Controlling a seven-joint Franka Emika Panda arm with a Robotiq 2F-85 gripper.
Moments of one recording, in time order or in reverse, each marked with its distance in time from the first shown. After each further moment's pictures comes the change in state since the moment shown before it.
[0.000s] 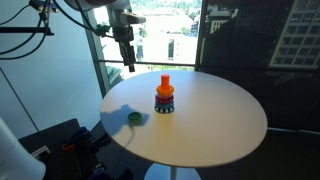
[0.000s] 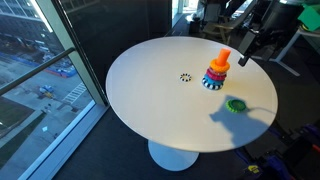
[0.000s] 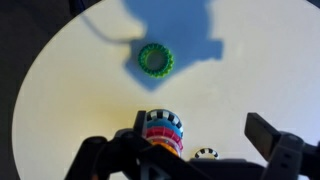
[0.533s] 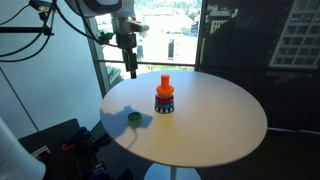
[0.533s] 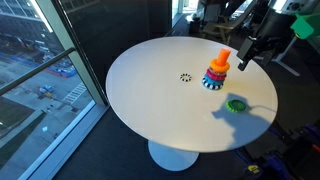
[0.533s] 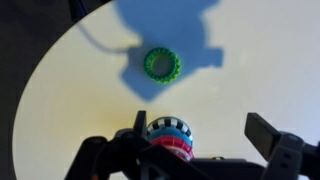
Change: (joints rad) arm -0.011 0.043 -0.020 -0.016 0.000 0.032 0.000
